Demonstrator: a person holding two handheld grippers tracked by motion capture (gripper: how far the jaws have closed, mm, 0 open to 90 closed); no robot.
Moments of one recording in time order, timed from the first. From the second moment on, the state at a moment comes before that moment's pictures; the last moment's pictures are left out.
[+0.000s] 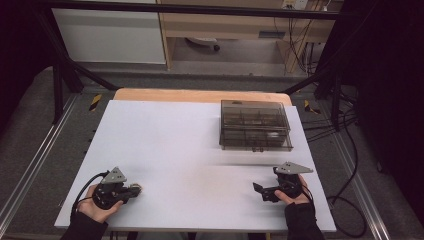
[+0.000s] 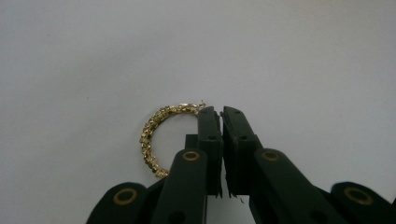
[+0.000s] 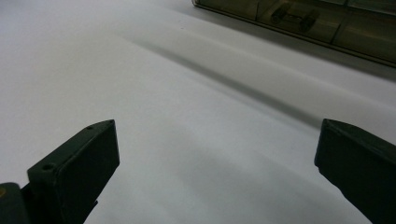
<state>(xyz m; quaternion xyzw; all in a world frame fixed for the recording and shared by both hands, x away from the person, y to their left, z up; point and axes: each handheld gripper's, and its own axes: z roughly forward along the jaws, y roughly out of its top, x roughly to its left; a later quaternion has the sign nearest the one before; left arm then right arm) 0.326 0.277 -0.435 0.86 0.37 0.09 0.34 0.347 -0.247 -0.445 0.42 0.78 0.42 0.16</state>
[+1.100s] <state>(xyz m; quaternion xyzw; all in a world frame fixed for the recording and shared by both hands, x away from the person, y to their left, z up) 0.329 0.273 -0.422 0.84 0.38 0.10 0.37 0.347 -0.247 -0.445 0.42 0.78 0.42 0.16</state>
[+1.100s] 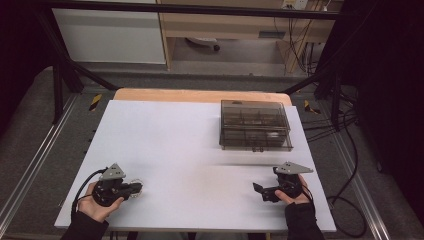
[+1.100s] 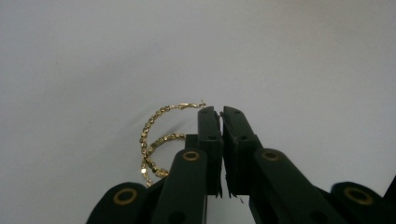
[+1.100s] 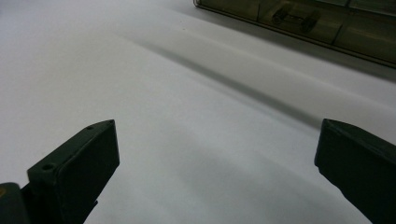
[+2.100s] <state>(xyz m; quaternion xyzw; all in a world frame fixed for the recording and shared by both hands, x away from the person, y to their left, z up) 0.343 0.230 -0.410 0.85 0.36 0.09 0.37 0.347 -0.247 -0.445 0.42 0.78 0.42 0.16</state>
